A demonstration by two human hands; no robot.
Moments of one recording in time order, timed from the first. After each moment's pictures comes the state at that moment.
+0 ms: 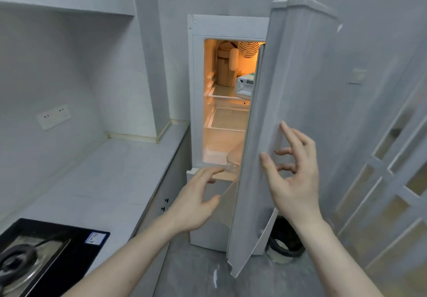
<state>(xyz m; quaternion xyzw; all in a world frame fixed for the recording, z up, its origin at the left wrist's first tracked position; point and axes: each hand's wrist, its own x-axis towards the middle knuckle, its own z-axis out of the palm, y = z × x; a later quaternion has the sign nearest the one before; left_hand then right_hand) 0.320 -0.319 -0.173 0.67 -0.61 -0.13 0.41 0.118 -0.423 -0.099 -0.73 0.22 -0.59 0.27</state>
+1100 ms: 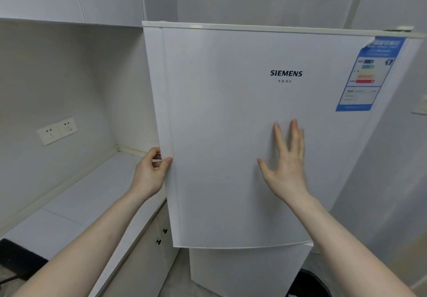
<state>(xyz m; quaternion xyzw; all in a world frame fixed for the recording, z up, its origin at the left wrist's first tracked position) 0.505 -0.489 -0.147 0.78 -0.29 0.00 0.55 0.255 -0.721 -0.115 -0.85 0.28 -0.42 0.13</state>
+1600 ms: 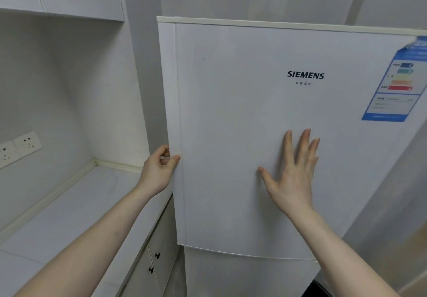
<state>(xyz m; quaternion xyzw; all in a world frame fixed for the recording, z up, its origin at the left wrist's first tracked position) 0.617 -0.573 -0.154 0.76 -0.34 -0.06 0.56 0.332 -0.751 -0.138 -0.83 0.35 -0.43 0.07</state>
